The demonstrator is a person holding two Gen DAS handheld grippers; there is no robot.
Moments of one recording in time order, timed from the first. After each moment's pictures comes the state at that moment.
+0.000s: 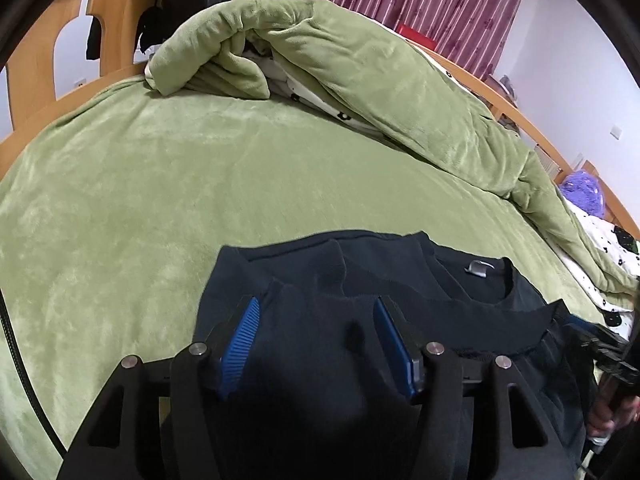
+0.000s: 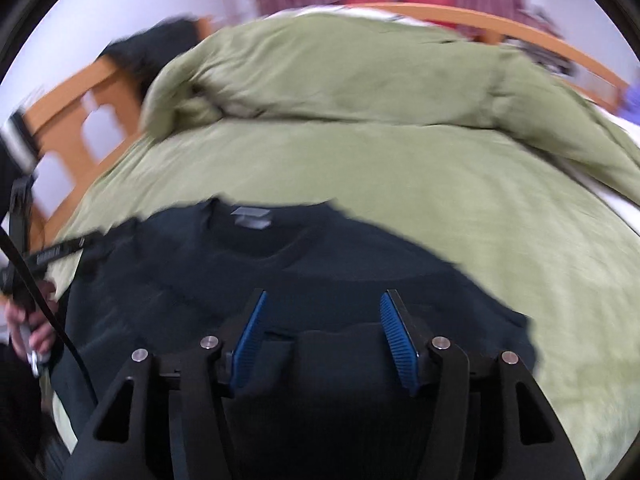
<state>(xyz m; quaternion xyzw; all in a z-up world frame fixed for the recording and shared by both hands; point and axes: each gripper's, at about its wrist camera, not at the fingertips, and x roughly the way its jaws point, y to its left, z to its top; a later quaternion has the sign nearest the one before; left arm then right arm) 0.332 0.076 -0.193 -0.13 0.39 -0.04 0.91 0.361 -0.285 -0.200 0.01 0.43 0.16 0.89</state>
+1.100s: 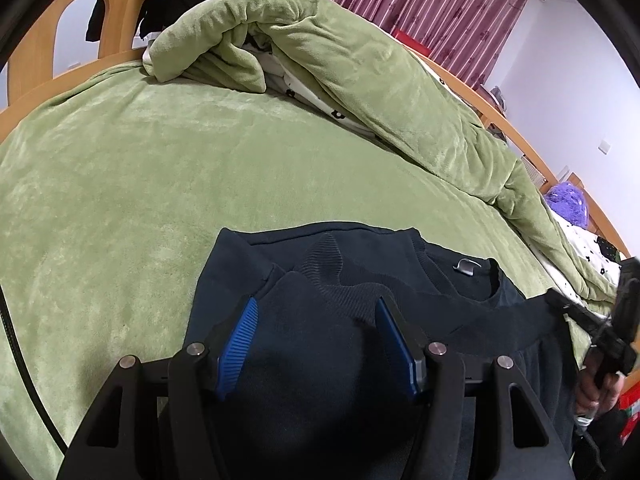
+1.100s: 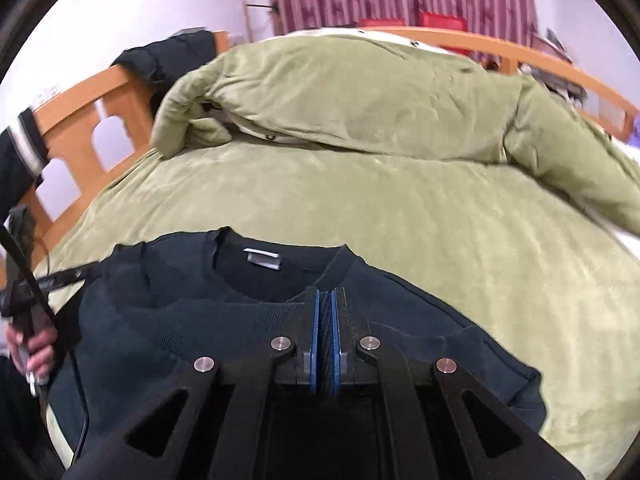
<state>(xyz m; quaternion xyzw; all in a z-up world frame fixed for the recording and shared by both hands) 0.326 0.087 -0.204 -0.17 0.39 -0.06 0.90 0.384 -0.290 -0.189 0.02 0.39 0.13 0.91</state>
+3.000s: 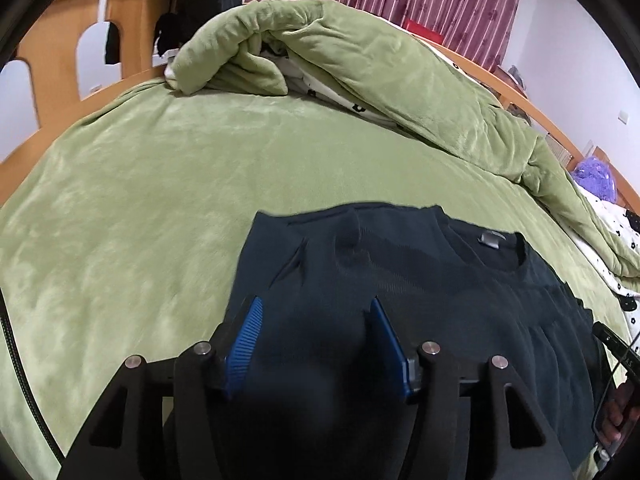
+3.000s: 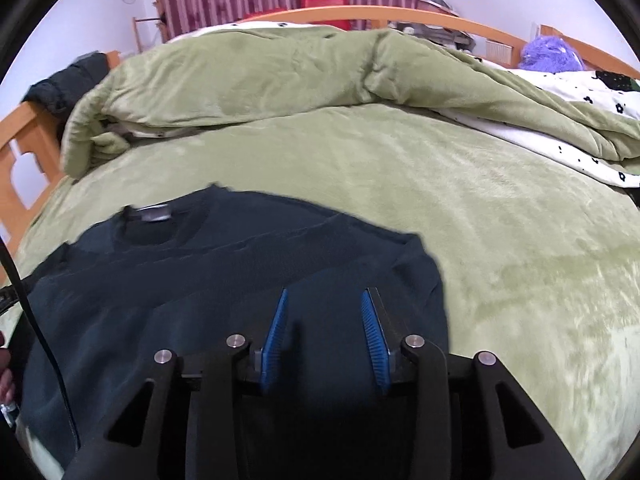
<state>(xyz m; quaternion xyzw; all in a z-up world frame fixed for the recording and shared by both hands) 0.288 0.079 -0.193 -0.10 0.40 0.00 0.91 0.280 -0.337 -0.205 0.07 0.40 -0.03 0.91</state>
